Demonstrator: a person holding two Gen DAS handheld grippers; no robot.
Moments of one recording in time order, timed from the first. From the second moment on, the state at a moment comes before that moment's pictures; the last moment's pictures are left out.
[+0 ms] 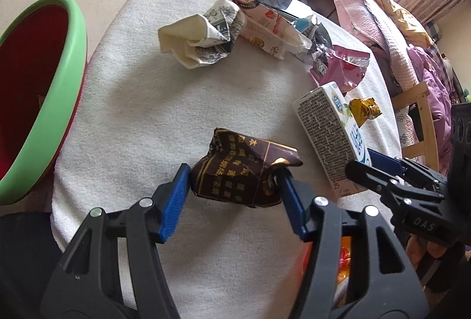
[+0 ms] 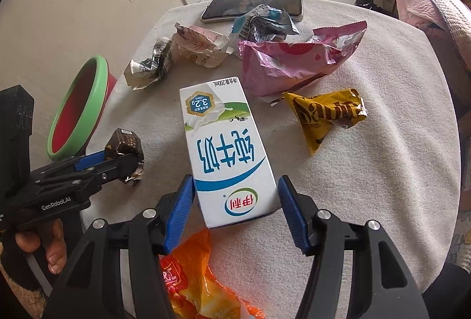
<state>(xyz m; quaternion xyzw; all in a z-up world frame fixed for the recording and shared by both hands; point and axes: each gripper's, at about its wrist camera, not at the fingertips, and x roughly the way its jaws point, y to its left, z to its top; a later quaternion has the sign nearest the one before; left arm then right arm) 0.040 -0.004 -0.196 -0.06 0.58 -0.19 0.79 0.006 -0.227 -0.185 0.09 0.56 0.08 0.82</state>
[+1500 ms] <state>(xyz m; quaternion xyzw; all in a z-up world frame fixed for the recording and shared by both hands) 0.029 0.057 -0.158 -0.10 0.52 -0.11 0.84 0.007 -0.166 -0.174 0.03 0.56 0.14 0.82</state>
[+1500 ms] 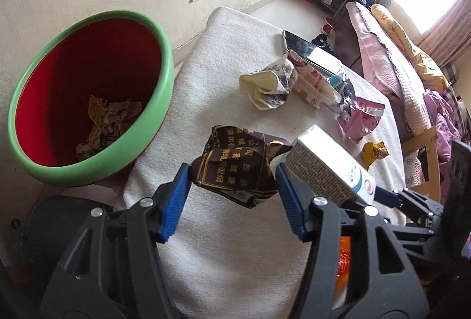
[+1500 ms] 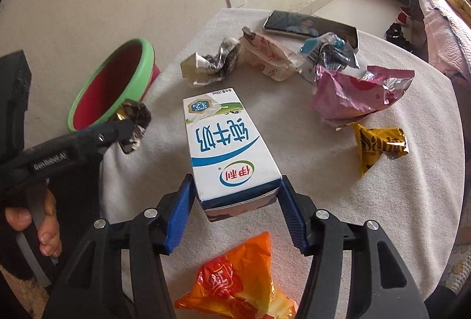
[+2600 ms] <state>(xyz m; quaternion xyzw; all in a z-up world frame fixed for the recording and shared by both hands) 0.035 0.098 -0.143 -0.11 0.50 -0.06 0.86 0.030 -0.103 -0.137 0.03 0.51 0.21 0.83</state>
